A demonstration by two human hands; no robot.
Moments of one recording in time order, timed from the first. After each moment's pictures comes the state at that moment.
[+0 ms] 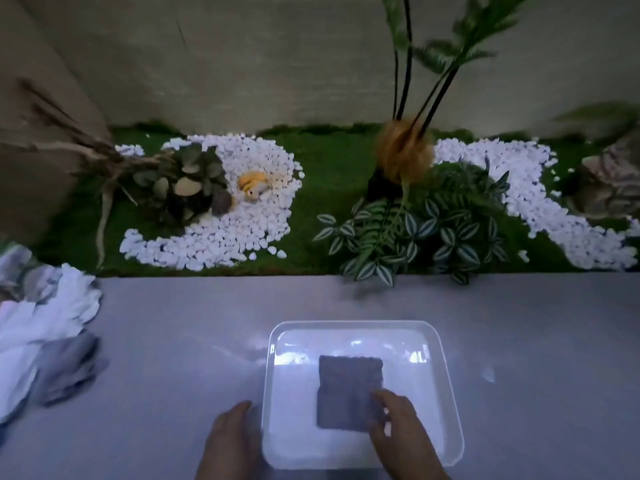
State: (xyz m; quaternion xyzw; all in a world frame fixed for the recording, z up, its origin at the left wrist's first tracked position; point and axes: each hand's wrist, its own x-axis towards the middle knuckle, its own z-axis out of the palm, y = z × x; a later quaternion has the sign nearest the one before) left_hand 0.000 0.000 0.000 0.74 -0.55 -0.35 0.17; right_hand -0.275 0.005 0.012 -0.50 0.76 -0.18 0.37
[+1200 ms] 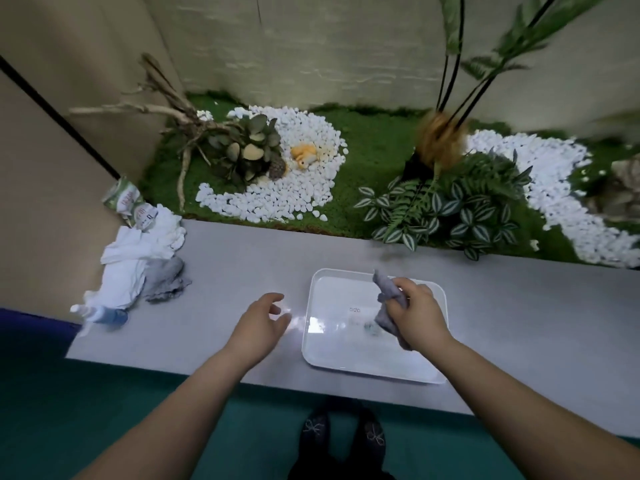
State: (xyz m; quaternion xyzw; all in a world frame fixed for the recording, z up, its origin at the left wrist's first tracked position) left_hand 0.018 -0.017 0.154 0.74 -0.51 -0.43 0.14; right_hand -0.244 -0.040 0.181 -0.51 0.68 -0.23 0.48
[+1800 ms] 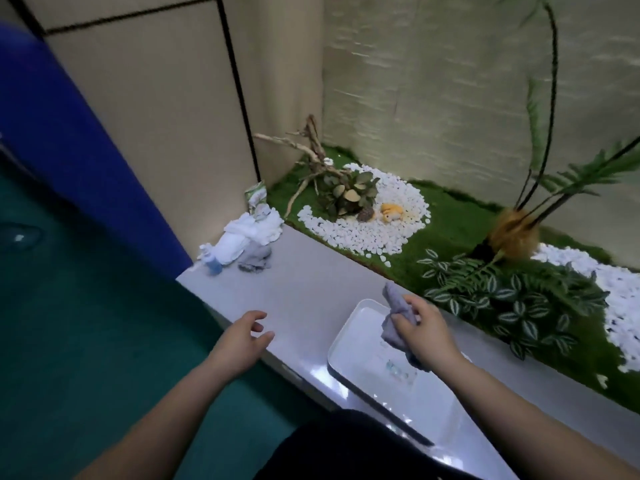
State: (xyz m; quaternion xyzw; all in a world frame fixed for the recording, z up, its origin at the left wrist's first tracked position) left_hand 0.033 0.139 0.234 0.84 -0.36 -0.33 0.25; right_hand -0.235 -0.016 0.266 -0.70 0.55 -0.17 0.42
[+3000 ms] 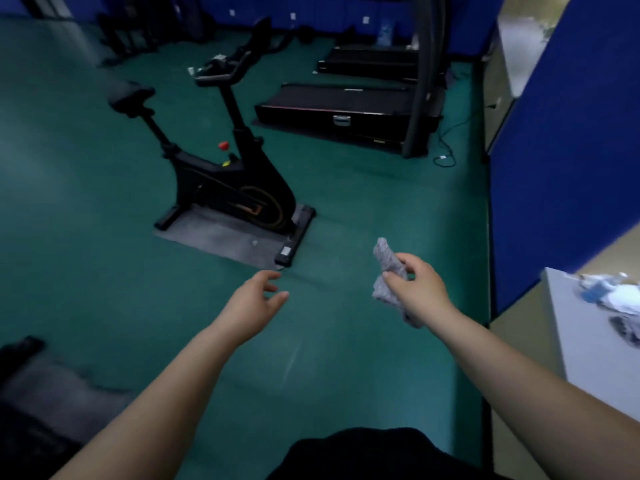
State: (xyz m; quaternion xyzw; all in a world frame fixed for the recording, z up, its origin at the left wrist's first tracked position) left_hand -0.130 0.743 0.306 0.91 0.19 -0.03 0.38; right_hand -0.034 0.481 0.305 -0.86 -0.03 0.09 0.50
